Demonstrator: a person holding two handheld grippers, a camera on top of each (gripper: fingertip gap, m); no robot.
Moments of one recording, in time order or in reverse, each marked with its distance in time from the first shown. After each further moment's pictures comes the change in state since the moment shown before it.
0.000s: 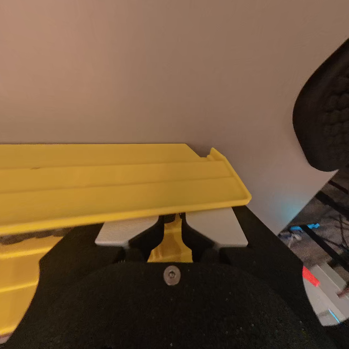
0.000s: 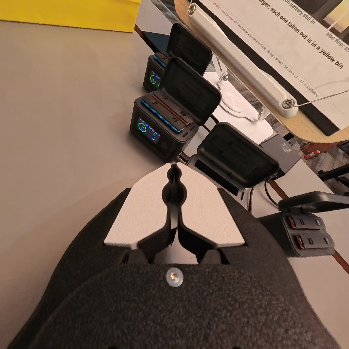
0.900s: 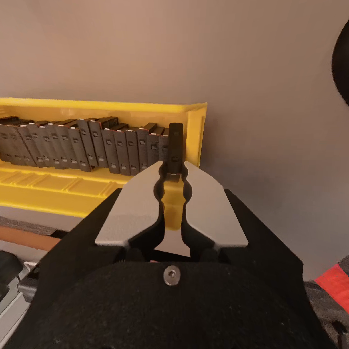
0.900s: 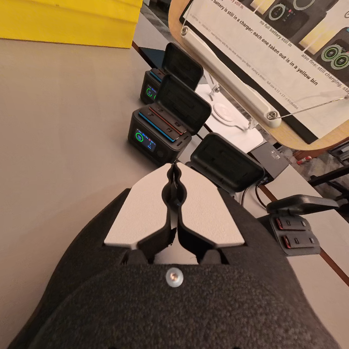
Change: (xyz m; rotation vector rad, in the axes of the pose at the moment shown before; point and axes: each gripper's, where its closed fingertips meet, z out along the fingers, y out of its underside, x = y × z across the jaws) left arm 0.015 0.037 -0.032 0.074 -0.397 0.083; right arm 0.005 -0.012 -0.008 0.042 0.023 -0.003
